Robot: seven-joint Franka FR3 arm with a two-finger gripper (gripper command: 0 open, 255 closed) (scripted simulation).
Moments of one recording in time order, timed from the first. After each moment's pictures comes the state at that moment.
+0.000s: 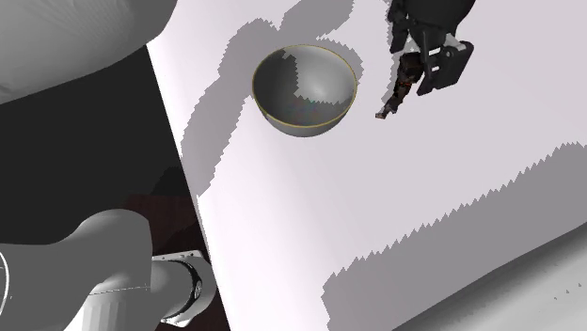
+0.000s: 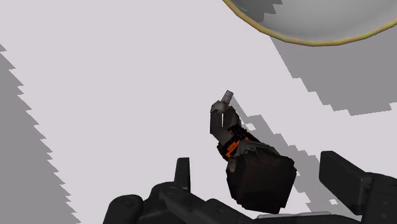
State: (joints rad) arm 0.22 -0.06 0.45 -1.72 -0.02 1.79 0.31
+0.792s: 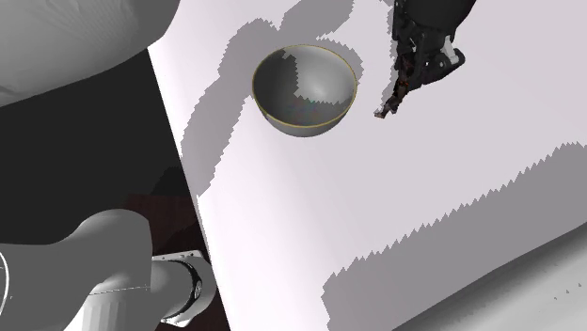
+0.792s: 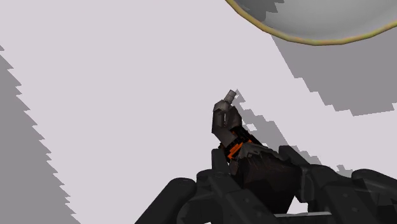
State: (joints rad) arm 0.21 -0.06 0.45 -1.73 -0.02 1.79 0.31
